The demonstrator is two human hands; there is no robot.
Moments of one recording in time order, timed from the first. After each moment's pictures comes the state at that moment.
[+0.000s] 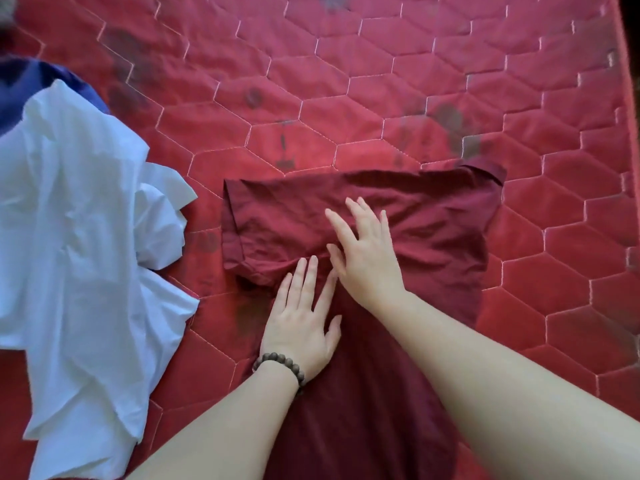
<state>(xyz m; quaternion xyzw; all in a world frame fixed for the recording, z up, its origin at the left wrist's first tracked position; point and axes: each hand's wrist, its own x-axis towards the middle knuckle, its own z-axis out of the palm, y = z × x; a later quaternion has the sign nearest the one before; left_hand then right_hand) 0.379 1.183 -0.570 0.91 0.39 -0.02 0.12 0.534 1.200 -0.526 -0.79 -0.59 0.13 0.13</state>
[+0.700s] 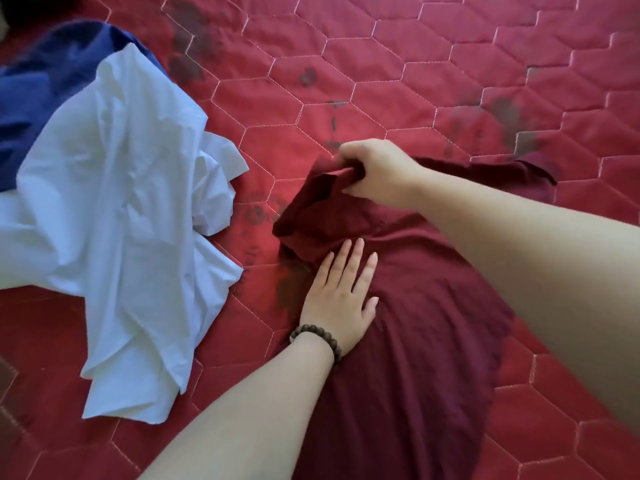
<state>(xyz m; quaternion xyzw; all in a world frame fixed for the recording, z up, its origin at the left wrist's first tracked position) 0.379 1.184 -0.561 0.92 0.37 -0.04 0.13 0.539 1.304 -0.462 -0.66 -0.69 0.27 0.12</state>
